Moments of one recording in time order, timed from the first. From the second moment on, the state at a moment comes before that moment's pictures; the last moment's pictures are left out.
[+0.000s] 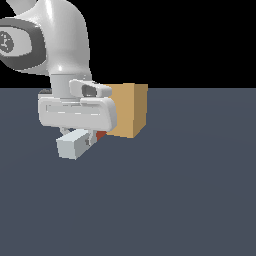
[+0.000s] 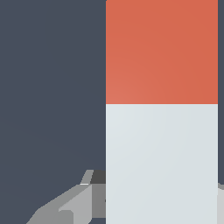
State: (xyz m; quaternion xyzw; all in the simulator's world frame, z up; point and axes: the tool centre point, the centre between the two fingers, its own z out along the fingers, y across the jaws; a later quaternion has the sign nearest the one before) arm -0.128 0.012 0.061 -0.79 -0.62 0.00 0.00
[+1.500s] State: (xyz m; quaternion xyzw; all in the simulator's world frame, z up) arm -0.147 0.060 0.072 -0.83 -0.56 0.00 0.00
